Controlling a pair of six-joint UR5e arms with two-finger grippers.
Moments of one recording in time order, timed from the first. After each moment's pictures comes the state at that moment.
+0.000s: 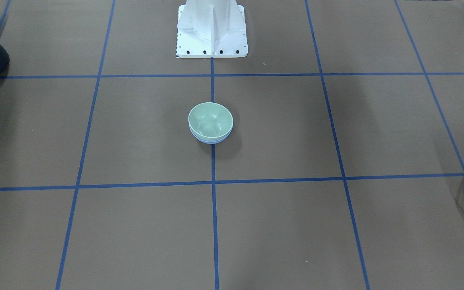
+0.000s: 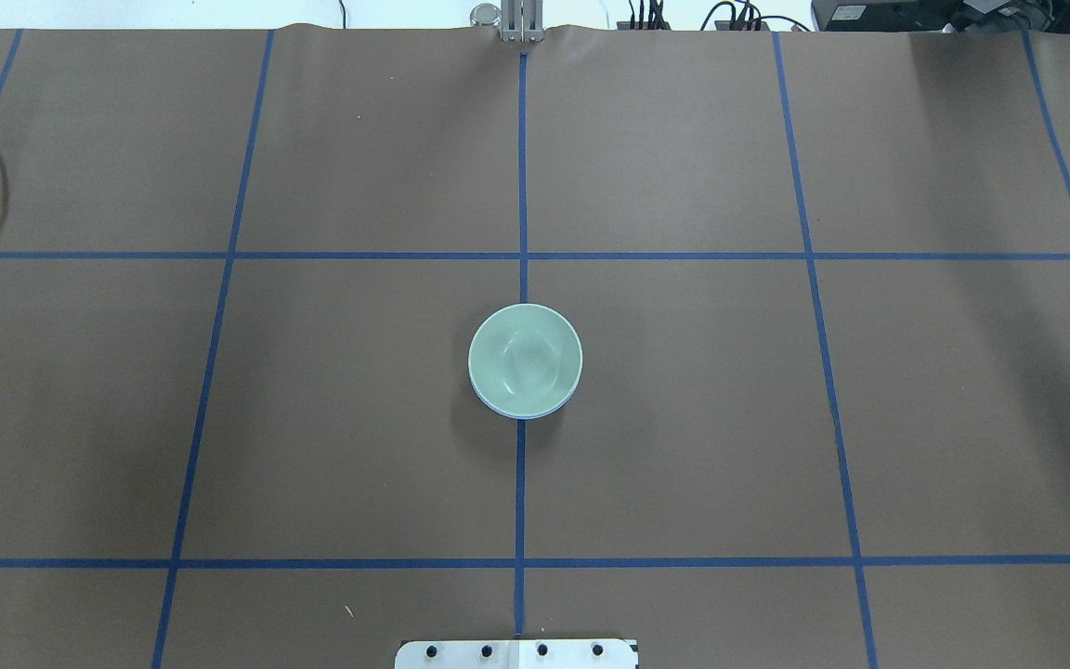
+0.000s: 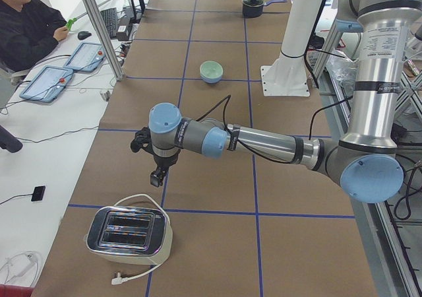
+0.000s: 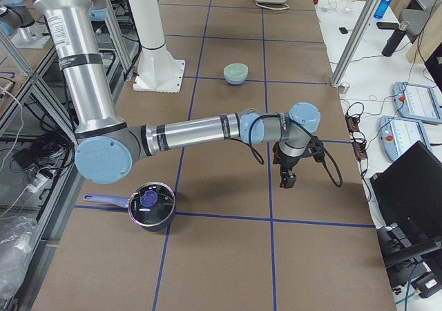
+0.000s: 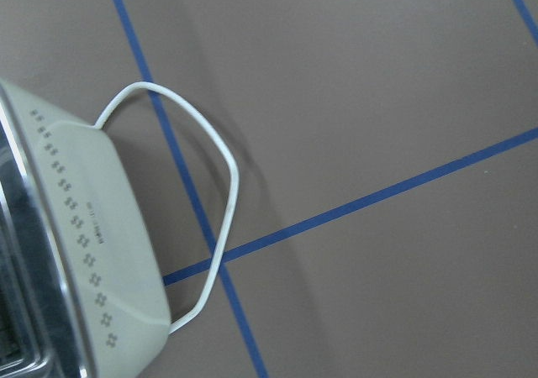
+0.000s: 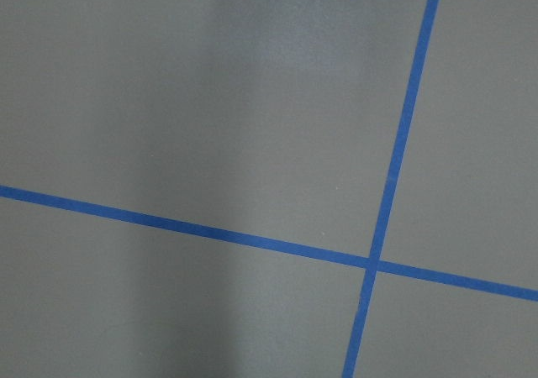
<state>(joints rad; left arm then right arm) -1.56 -1.62 -1.65 -1.68 -2.35 0.18 1.47 -1.36 1.54 -1.70 2.31 -0.07</state>
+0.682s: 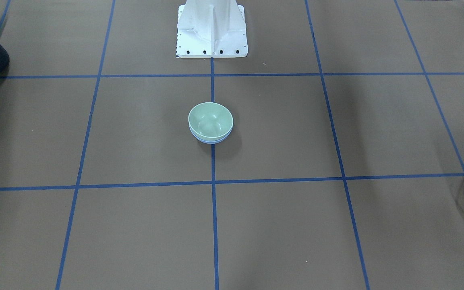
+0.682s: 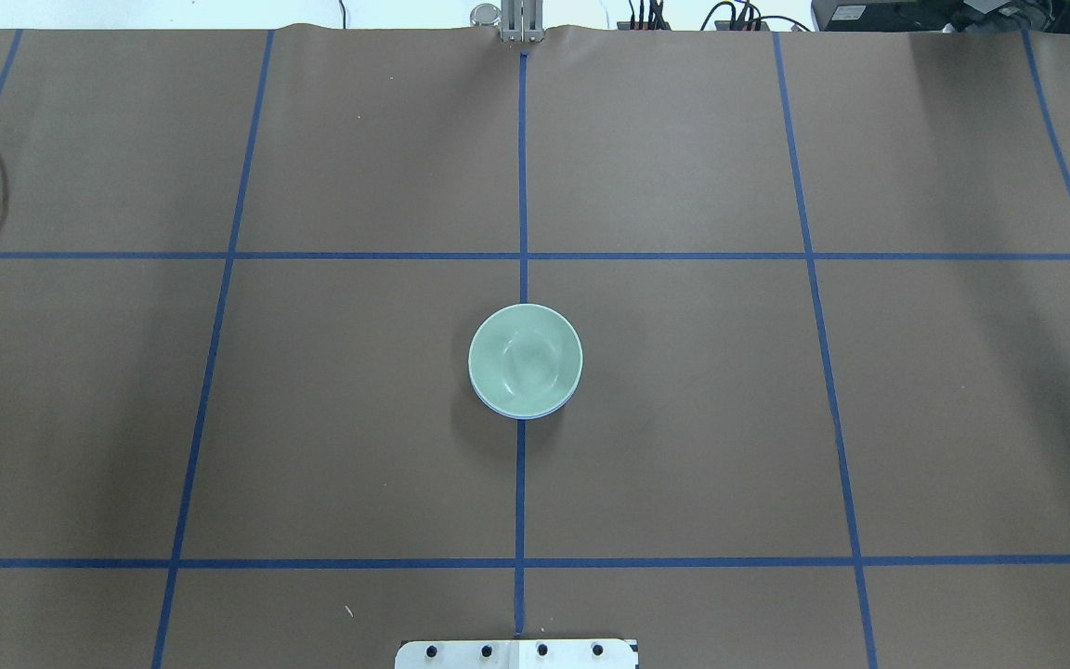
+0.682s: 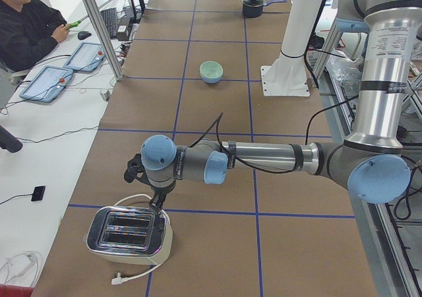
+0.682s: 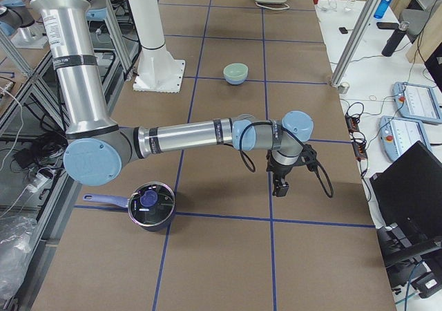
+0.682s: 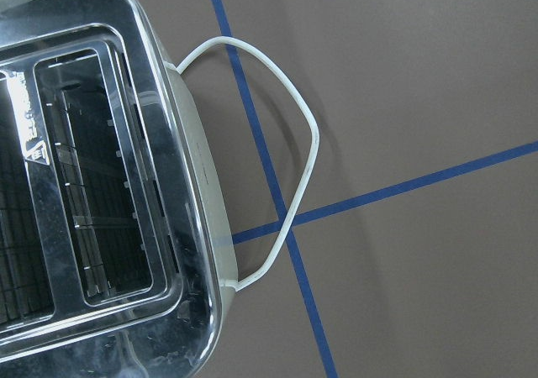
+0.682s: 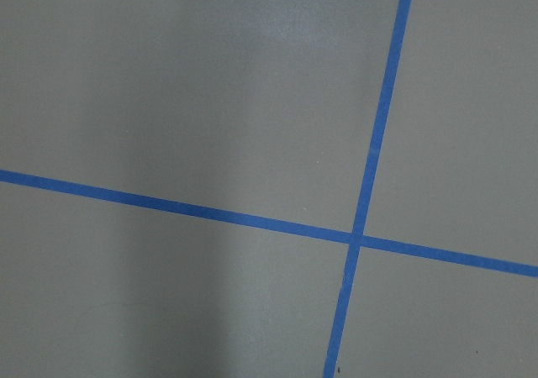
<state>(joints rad) -1.64 -1.64 -1.53 -1.68 -2.43 0.23 1.47 -1.38 1.55 -1.70 2.31 -0.07</state>
